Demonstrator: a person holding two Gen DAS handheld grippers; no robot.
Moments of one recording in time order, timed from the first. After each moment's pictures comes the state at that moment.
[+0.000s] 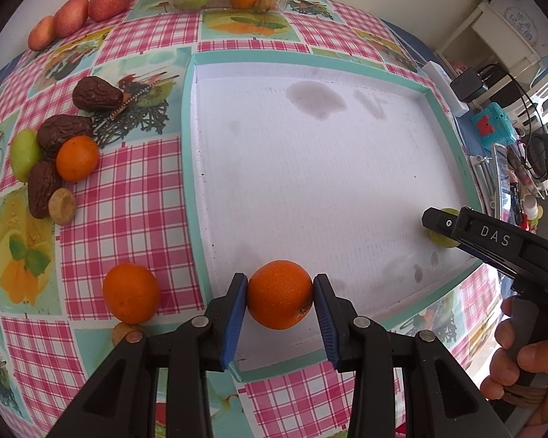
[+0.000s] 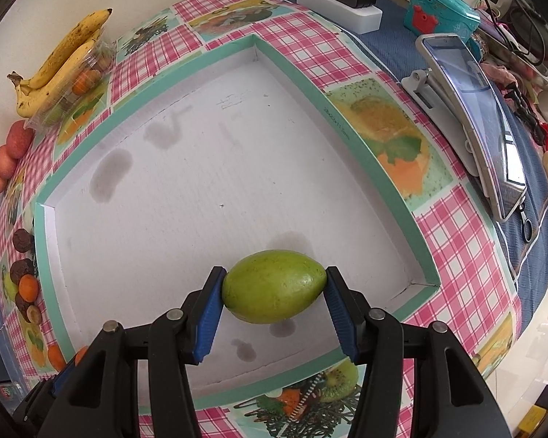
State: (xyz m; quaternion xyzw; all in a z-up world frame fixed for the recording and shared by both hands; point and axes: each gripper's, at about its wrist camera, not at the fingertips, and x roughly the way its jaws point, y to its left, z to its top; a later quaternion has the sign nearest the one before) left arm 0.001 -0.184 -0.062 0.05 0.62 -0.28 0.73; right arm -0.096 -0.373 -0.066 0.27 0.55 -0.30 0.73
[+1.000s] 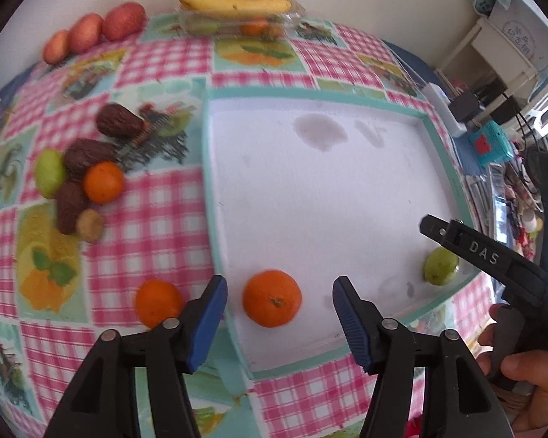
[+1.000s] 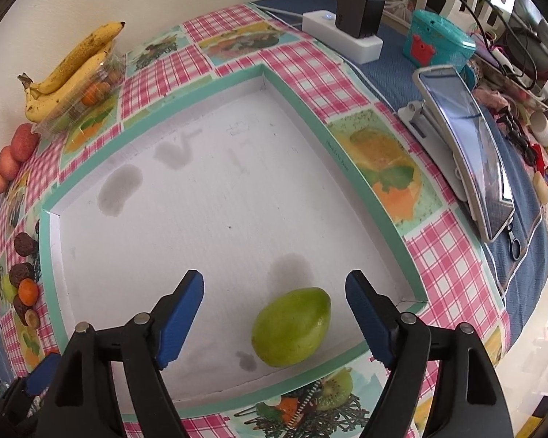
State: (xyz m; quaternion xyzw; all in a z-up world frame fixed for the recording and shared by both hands) left arm 0.005 -0.170 -0.034 0.05 0.59 -0.26 0.76; right arm -0.092 -0.364 -0.054 0.24 0.52 -0.31 0.75
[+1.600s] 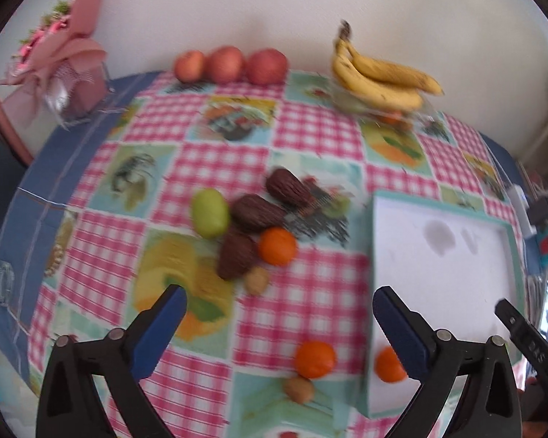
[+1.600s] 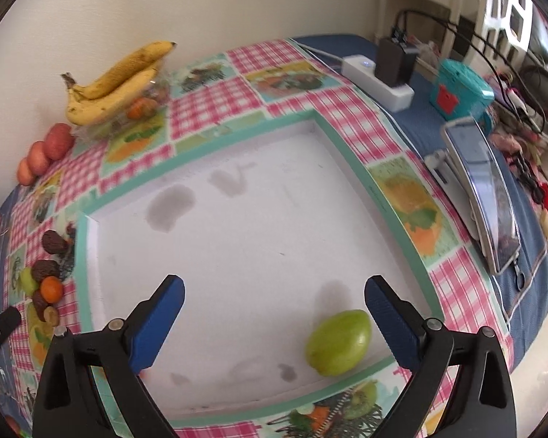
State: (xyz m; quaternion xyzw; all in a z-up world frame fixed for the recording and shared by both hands) left arm 0.053 -0.079 0.003 0.02 0.52 -0.09 0.85; right arm -0.077 -0.334 -0.028 0.20 0.47 -0.28 0.81
